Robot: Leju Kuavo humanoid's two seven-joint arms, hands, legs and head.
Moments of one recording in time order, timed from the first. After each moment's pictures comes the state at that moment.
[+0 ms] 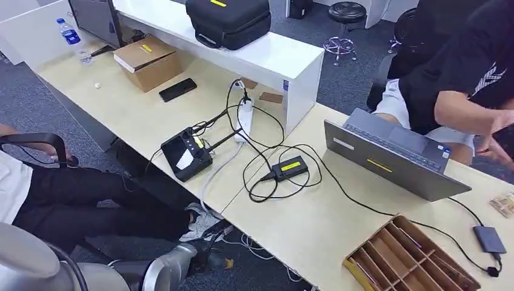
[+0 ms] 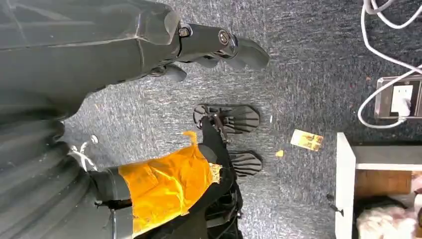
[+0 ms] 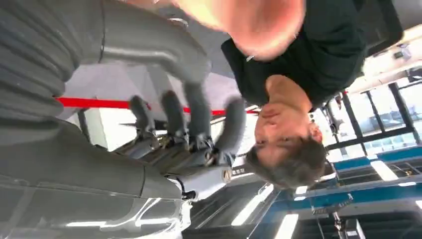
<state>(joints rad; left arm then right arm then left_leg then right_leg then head) -0.19 0.05 0.56 -0.24 -0.46 -0.20 0.13 -1.04 0.02 0.56 -0.90 0.84 -0.22 0.05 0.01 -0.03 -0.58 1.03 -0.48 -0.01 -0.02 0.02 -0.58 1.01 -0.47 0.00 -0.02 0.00</state>
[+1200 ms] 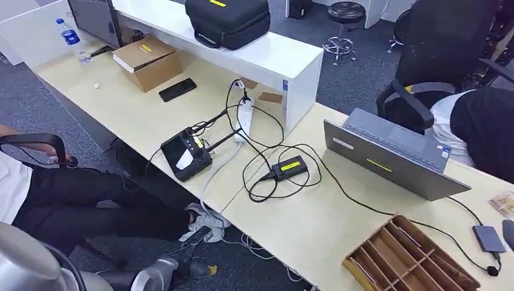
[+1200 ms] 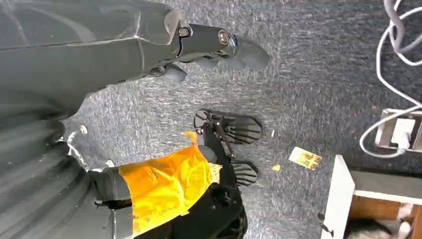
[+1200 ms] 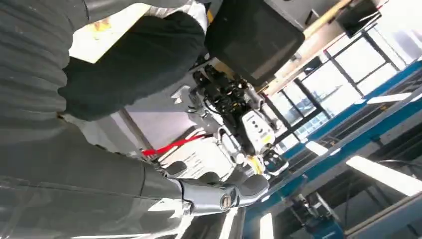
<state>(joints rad) -0.08 0.08 0.59 -0.24 -0.37 -0.19 0.02 -0.51 -0.21 0.46 -1.50 0.53 -0.37 -0.16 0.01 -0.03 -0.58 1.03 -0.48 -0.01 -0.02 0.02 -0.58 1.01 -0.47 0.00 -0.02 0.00</state>
